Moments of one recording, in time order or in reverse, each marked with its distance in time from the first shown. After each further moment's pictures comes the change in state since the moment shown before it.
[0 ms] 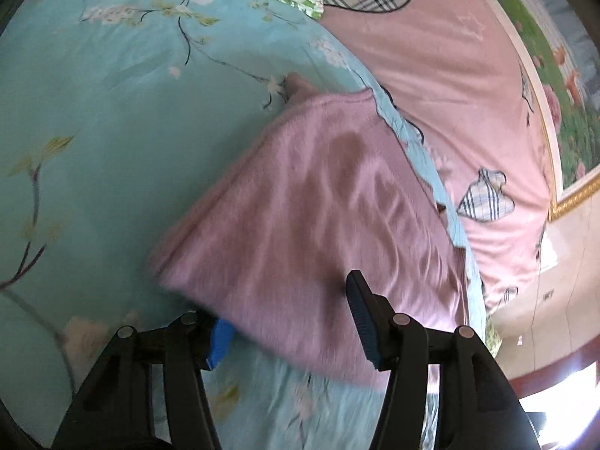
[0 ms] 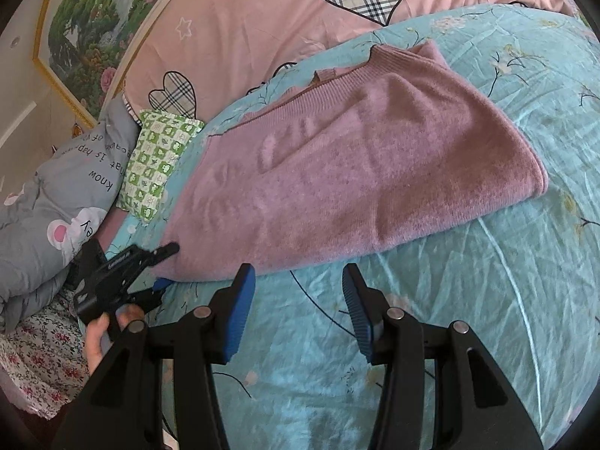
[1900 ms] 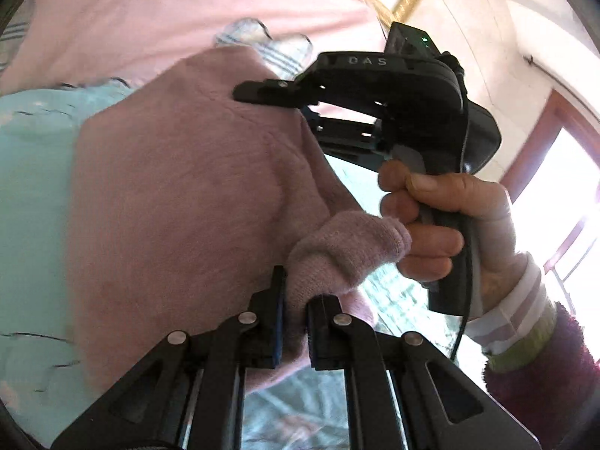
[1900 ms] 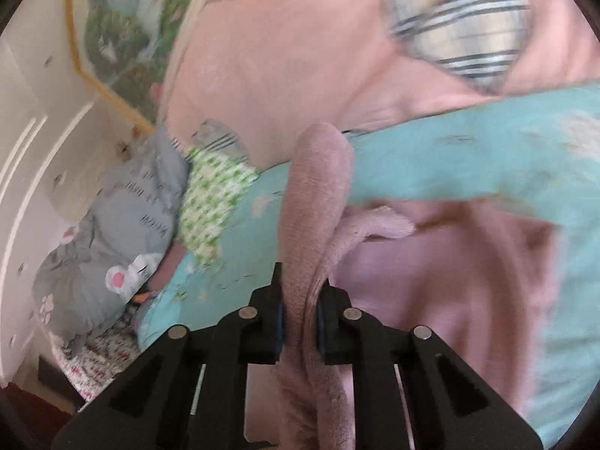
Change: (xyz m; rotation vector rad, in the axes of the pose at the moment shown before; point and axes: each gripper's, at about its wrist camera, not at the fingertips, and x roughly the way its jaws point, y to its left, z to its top) left arm 0.086 -0.269 -0.139 0.767 0.207 -0.317; right arm 0.065 -0.039 0.232 -0.058 0.104 0.304
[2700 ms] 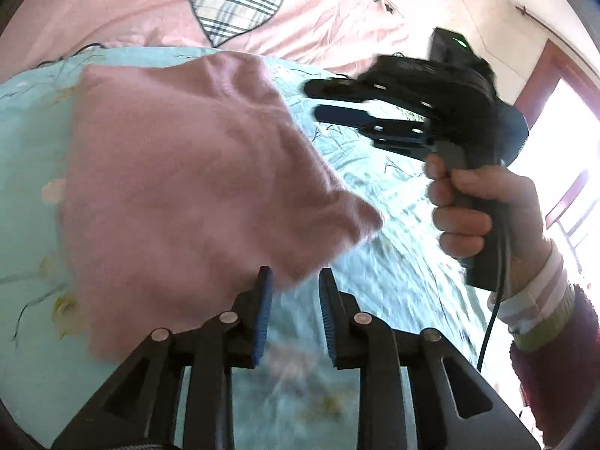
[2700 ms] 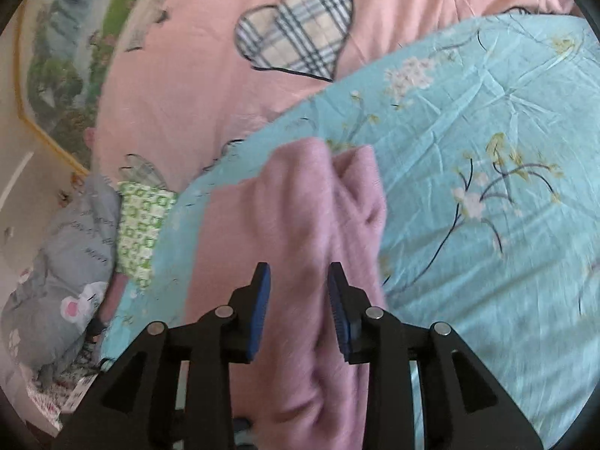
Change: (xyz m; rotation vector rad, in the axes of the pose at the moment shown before) left arm 0.007 -0.008 -0.040 0.074 0.134 0.038; right arm -0.069 -0.057 -0.074 0.139 -0.124 -0.209
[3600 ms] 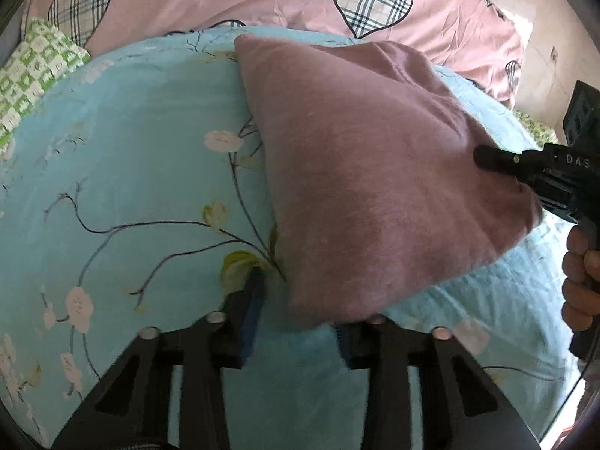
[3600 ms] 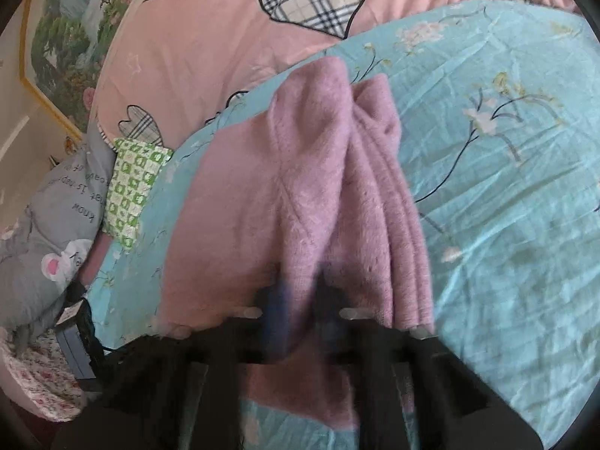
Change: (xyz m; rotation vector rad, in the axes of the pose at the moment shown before) left arm -0.014 0.080 -0.030 -0.147 -0.002 0.407; right arm 0.020 0.011 -0.056 -0.063 0.058 -0.052
